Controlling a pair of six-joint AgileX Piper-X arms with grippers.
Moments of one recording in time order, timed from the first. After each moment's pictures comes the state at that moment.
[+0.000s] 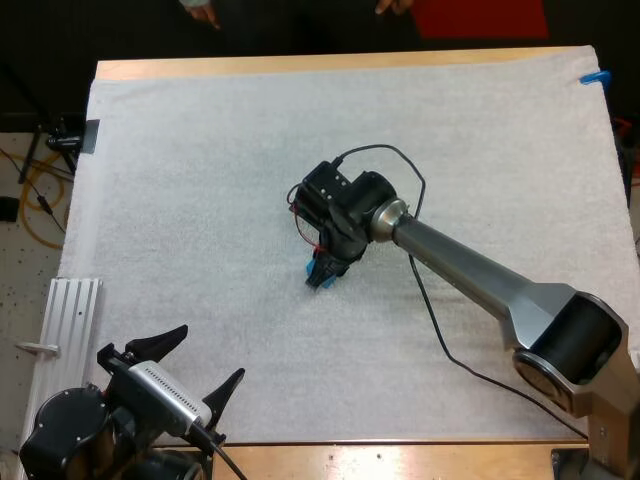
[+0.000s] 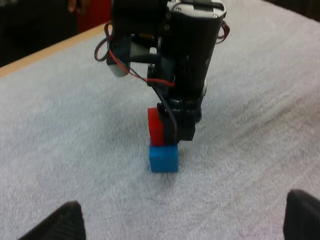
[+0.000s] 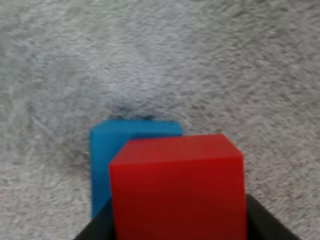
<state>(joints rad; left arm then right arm) -0.30 0.20 -0.74 1.12 0.29 -1.60 0.81 2.05 -1.69 1.08 -0.01 -2.02</state>
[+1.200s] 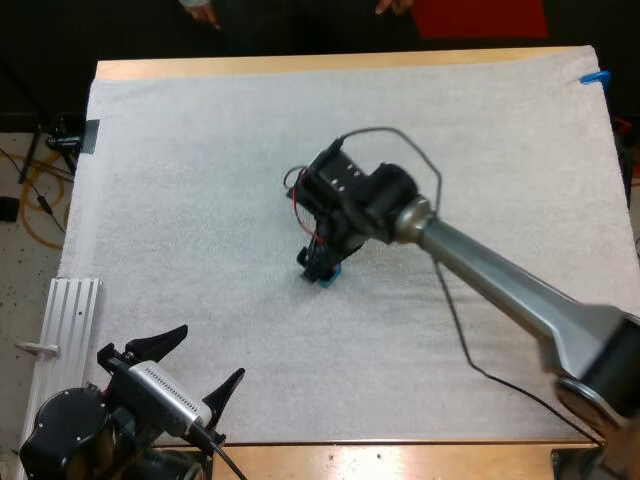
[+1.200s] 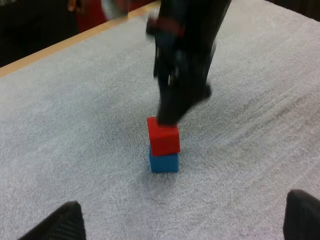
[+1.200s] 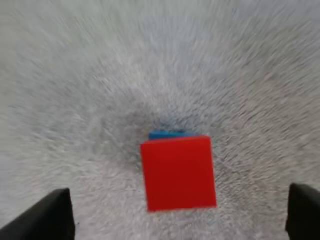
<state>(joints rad) -0.30 0.20 -0.74 1.12 0.29 -1.59 0.82 1.87 -1.69 1.08 -0.06 -2.02</state>
